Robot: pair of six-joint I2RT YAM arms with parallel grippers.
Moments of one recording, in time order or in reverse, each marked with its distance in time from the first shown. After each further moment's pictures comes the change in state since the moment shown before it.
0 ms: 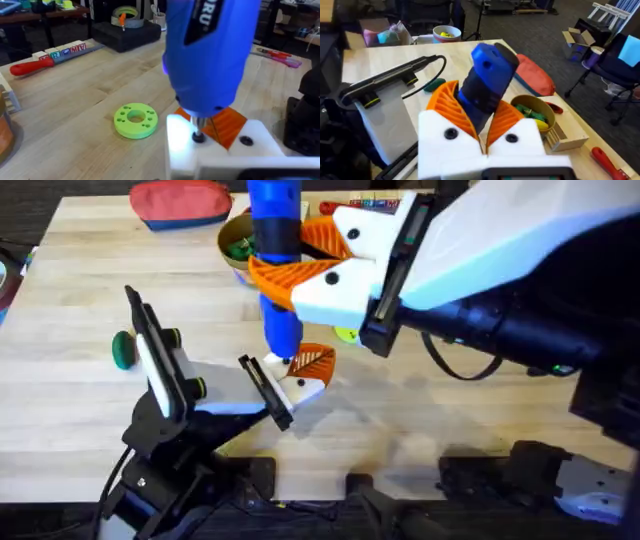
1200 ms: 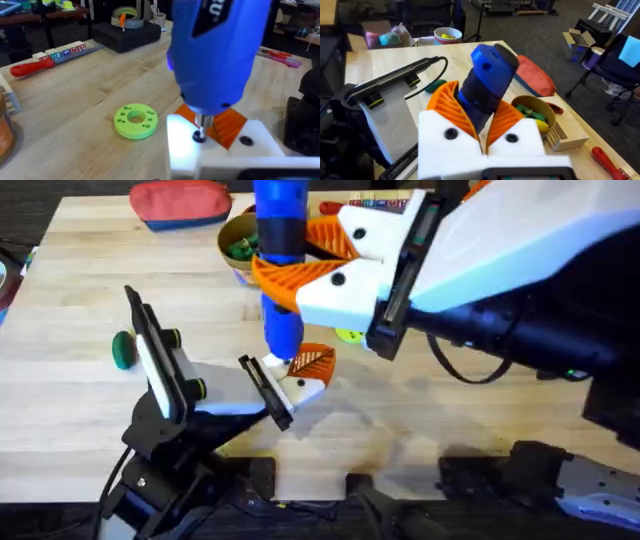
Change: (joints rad) left arm 0.000 0.000 0.000 0.001 0.001 0.005; right arm 0.006 -0.023 0.000 -0.009 0.000 0.009
